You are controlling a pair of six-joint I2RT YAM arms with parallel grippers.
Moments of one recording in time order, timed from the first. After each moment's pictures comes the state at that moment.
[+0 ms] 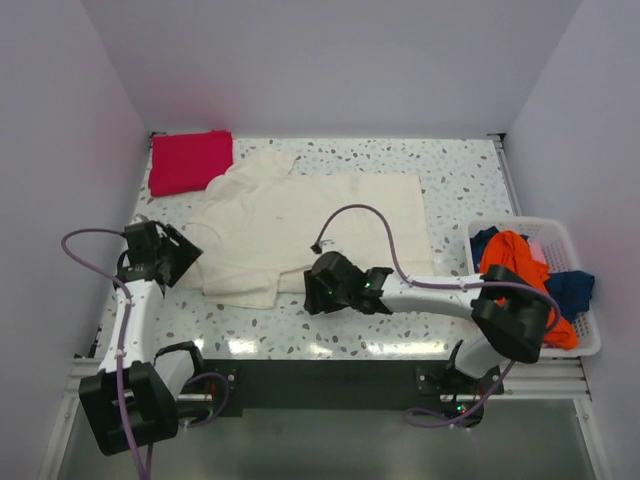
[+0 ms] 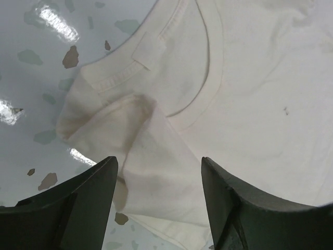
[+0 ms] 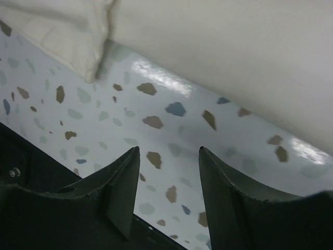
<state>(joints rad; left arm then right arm) 0.27 0.97 0.59 -0.48 0.08 -0.67 1.02 1.50 0.83 -0.22 0.09 0.74</state>
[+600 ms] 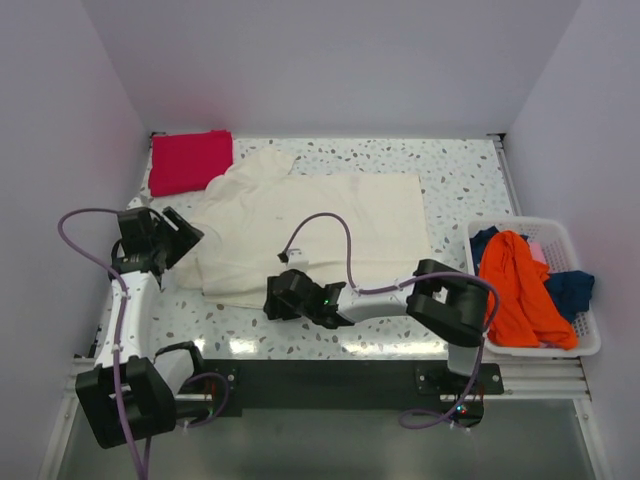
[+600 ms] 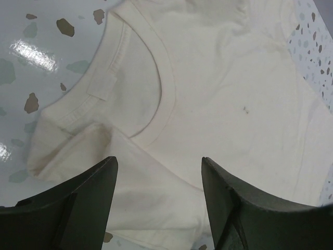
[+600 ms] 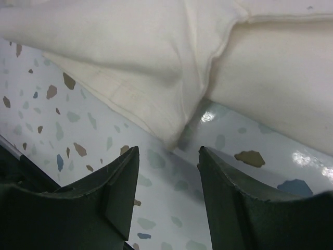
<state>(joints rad) 0.27 1.01 0.70 -0.42 0.18 -0.58 1.22 1.86 1.01 0.09 0.27 0.93</state>
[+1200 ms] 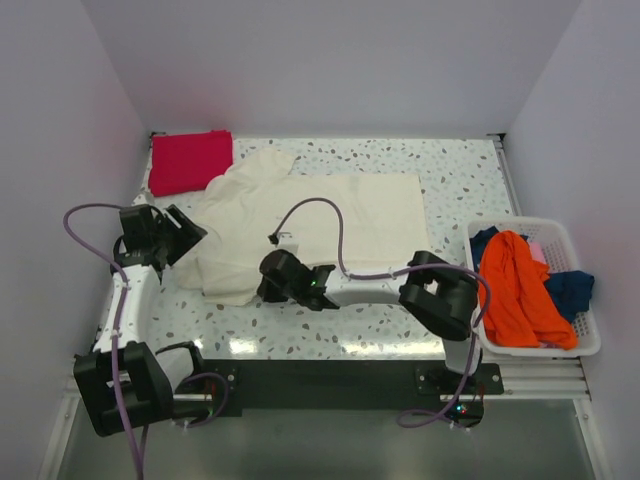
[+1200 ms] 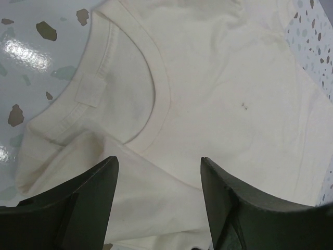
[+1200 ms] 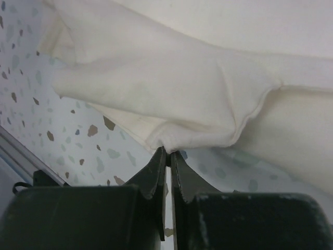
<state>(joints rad) 0.27 1.08 0.70 -0.36 0.23 -0.55 1.17 1.94 1.20 0.01 0.25 0.96</state>
